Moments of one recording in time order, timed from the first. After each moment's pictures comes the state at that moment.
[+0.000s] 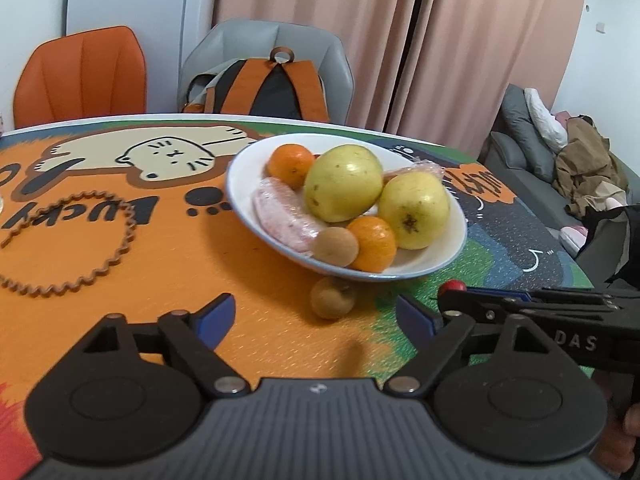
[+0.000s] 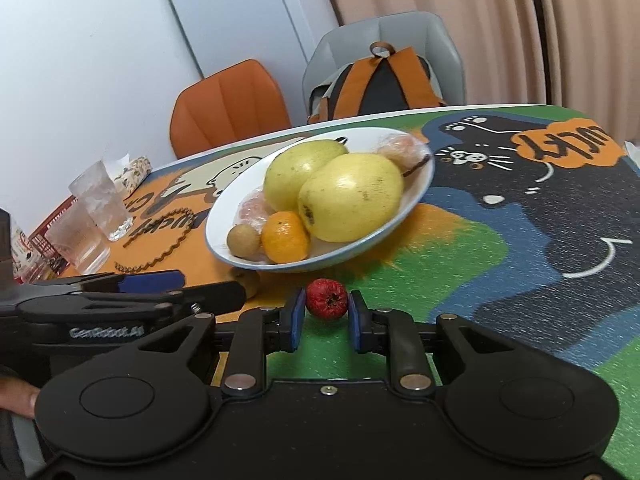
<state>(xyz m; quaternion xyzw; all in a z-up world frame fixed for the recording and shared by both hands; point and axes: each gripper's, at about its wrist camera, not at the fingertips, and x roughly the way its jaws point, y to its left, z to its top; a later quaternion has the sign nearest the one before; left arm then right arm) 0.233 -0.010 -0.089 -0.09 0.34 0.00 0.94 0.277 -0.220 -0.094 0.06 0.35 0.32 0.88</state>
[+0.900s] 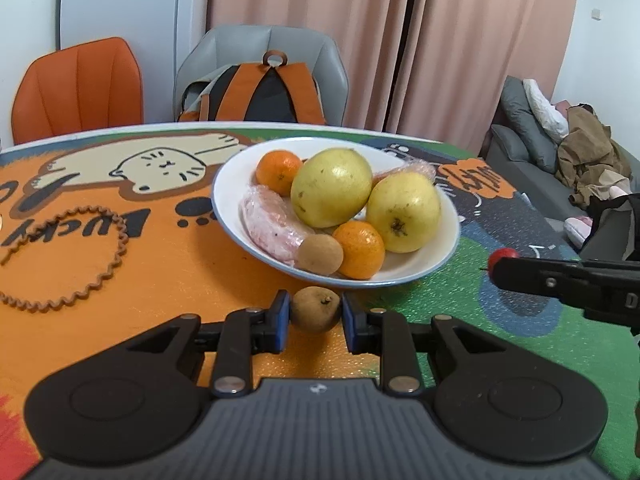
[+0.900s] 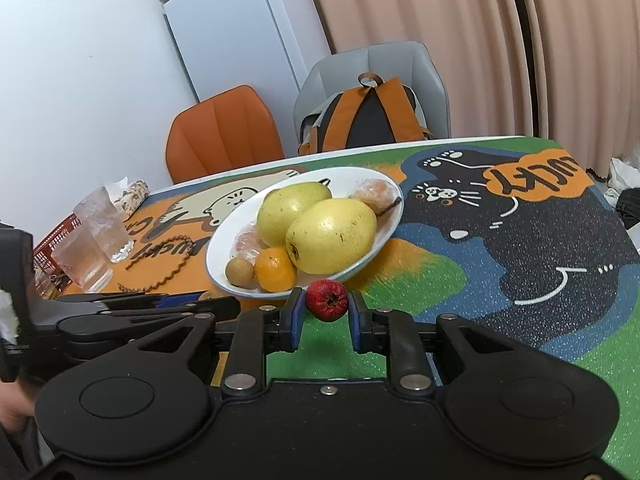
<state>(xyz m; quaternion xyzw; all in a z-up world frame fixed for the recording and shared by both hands) 0.234 -0.022 -0.082 -0.06 0.33 0.00 0.94 0.270 -0.244 -0.065 0.06 0.32 0.31 0.89</state>
